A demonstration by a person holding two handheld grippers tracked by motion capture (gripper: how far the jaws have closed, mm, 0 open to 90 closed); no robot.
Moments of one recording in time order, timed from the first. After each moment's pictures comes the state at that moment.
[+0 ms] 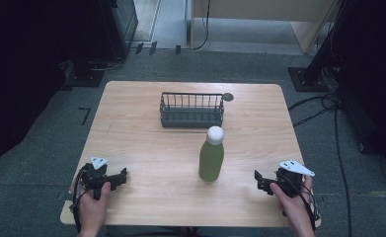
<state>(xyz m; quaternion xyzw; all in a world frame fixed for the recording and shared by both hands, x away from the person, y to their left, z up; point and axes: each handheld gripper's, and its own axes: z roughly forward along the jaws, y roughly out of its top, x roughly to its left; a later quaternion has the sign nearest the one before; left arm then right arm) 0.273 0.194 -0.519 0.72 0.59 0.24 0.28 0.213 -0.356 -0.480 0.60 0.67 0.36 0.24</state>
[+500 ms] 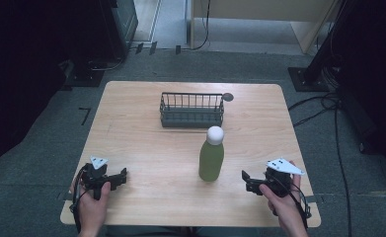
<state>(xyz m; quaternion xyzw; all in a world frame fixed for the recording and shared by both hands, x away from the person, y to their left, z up) 0.273 0.194 -0.519 0.72 0.59 0.24 0.28 0.210 -0.319 -0.460 0.55 0.70 0.40 0.23</state>
